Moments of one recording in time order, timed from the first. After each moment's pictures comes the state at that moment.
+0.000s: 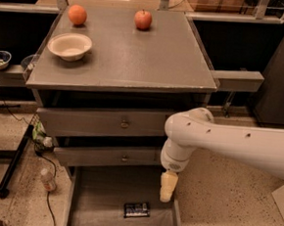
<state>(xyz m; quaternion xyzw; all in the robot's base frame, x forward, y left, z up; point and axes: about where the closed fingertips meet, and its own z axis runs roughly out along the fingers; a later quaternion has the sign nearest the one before) 0.504 -0.102 0.563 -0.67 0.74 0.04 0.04</state>
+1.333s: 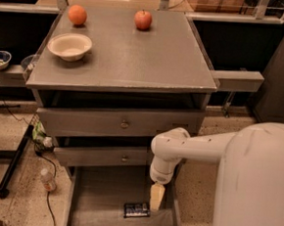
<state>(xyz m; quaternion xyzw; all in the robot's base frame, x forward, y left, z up) 0.512 -0.080 0.434 -0.67 0.74 0.08 0.00</state>
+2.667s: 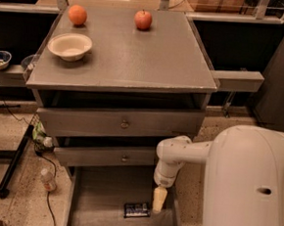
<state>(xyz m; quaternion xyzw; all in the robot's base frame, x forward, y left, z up) 0.526 -0.099 0.373 -0.65 0.76 0.10 -0.01</state>
